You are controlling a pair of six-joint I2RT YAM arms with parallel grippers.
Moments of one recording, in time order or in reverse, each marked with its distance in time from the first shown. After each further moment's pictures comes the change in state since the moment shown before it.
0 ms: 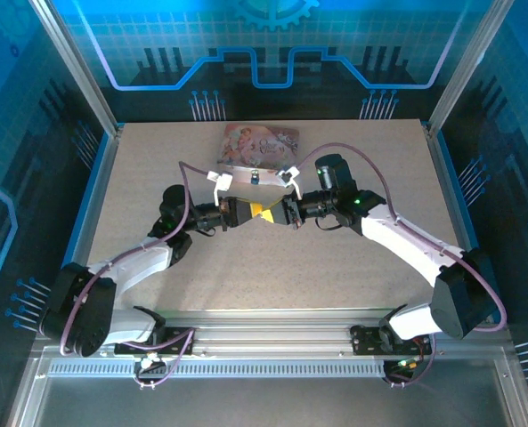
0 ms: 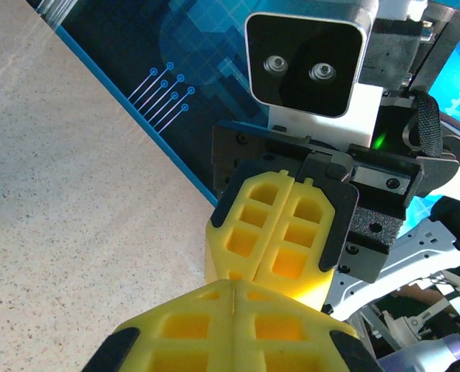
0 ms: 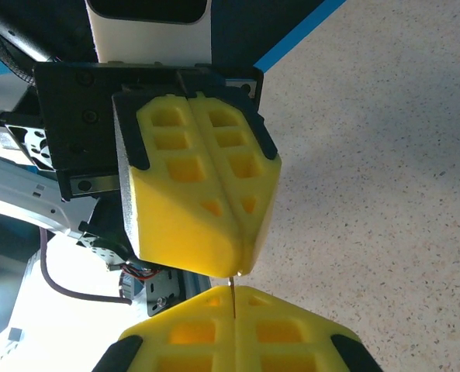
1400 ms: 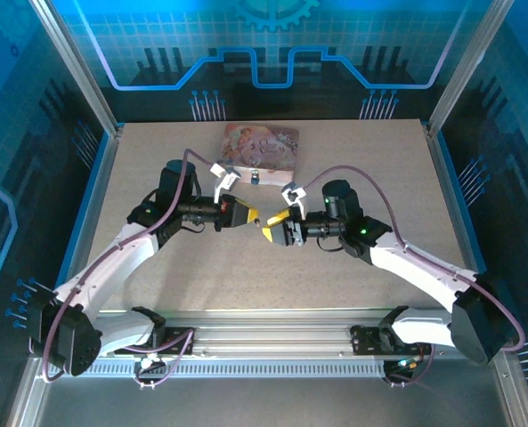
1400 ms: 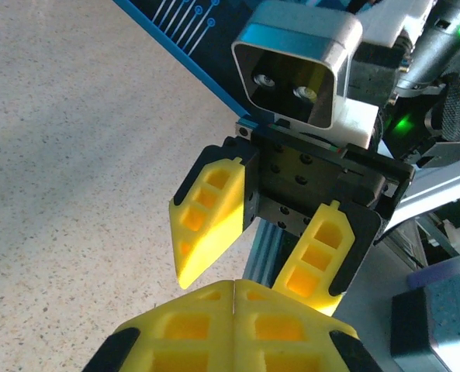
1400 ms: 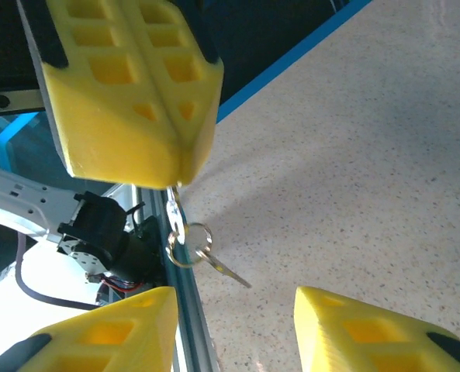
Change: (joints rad) left arm -0.003 -0.122 0.357 -1.003 0.026 0.575; right arm 0.085 -0.169 -0.250 0.262 0.146 0.090
